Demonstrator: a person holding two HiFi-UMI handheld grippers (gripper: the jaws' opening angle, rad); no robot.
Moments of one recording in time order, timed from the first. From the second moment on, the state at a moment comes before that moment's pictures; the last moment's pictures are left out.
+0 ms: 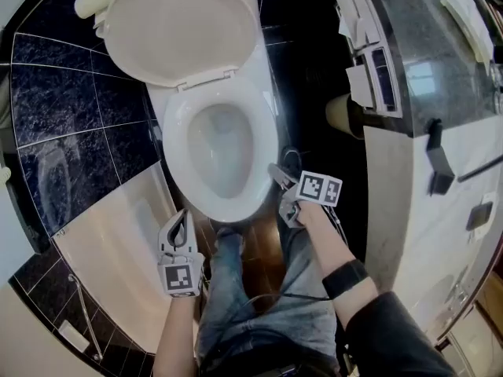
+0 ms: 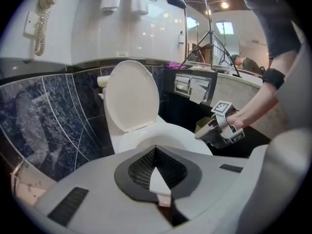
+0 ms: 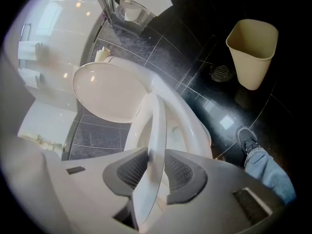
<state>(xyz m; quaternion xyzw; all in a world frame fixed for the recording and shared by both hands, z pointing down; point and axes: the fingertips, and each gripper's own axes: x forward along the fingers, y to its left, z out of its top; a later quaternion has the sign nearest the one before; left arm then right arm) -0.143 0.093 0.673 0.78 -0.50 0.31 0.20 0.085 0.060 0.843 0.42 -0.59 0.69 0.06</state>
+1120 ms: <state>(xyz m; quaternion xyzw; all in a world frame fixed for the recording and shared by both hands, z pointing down) -0.116 0.029 0.636 0.74 -0.56 0.24 0.29 0.077 -0.041 0.688 0.40 -0.59 0.70 -0.04</state>
